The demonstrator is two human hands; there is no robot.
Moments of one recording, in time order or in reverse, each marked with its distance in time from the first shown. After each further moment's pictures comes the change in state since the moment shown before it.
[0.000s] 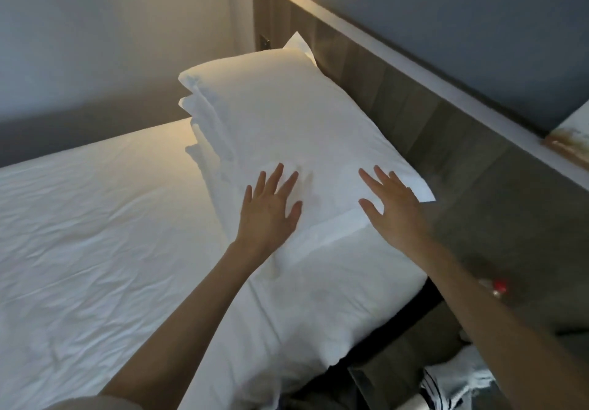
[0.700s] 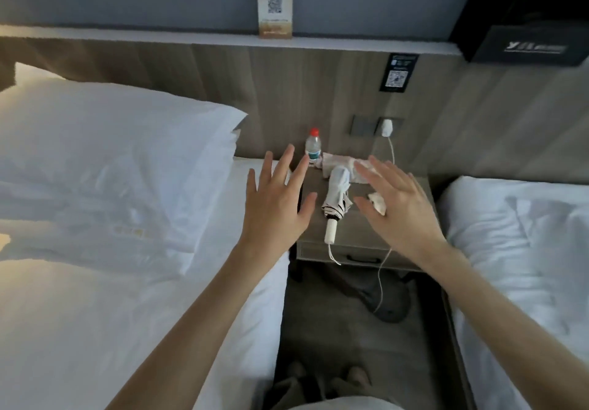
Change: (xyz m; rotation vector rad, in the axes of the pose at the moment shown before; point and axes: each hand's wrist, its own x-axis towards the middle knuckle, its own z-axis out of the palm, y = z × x) left_hand -0.216 0.110 -0.040 -0.058 -0.129 0.969; right_hand -0.395 -0.126 -0.022 -0.142 0.531 0.682
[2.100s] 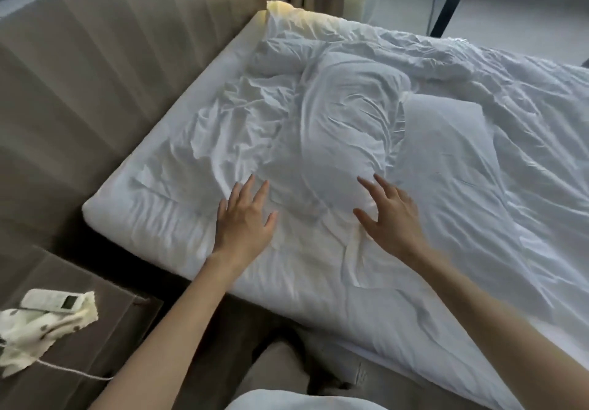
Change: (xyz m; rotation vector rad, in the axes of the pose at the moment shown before) left_hand -0.075 0.636 0.227 -0.204 -0.614 1.035; right_hand -0.524 0.345 -0.249 -0.185 0.269 1.472
